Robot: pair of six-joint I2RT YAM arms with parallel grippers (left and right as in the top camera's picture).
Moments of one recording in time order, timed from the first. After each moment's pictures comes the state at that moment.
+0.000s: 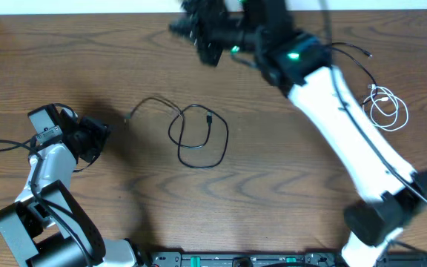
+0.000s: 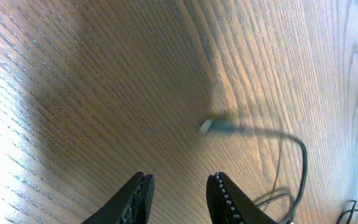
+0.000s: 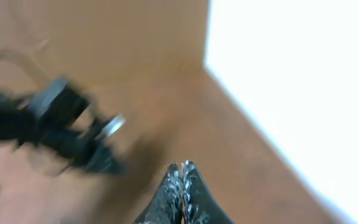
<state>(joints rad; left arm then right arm) 0.50 1.61 0.84 -0.32 0.46 -0.57 0.56 1.88 2.02 -0.39 -0.59 -0.19</state>
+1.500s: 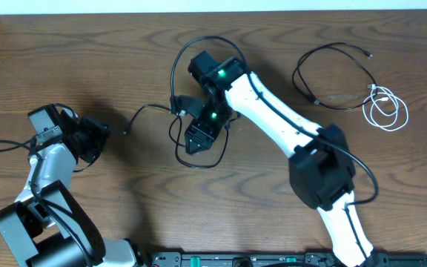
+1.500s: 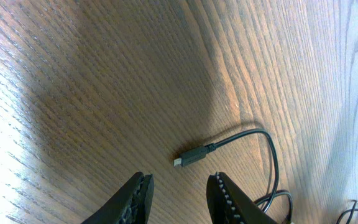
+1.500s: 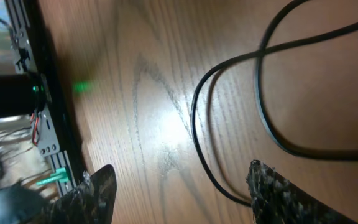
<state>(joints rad) 0.50 1.61 0.84 -0.33 0.46 -0.57 0.70 2.29 2.03 -1.26 -0.63 -0.41</state>
